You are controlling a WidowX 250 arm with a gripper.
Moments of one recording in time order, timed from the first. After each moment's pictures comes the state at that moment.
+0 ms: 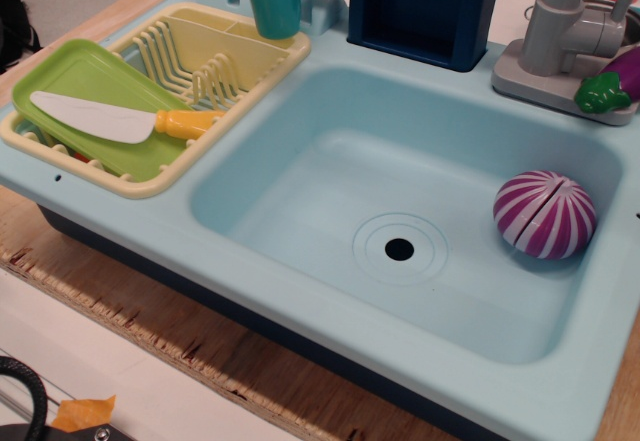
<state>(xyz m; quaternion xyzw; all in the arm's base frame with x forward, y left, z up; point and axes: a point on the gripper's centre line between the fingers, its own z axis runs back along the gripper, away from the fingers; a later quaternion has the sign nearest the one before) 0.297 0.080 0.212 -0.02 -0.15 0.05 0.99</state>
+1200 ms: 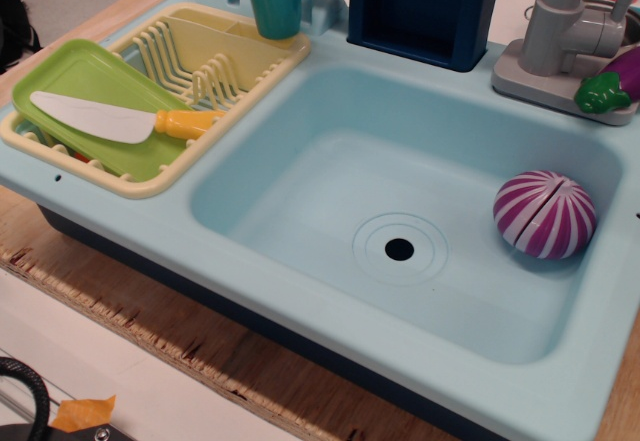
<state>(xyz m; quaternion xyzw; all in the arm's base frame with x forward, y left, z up) 0.334 0.083 0.183 -0.02 -0.18 0.03 0.98</state>
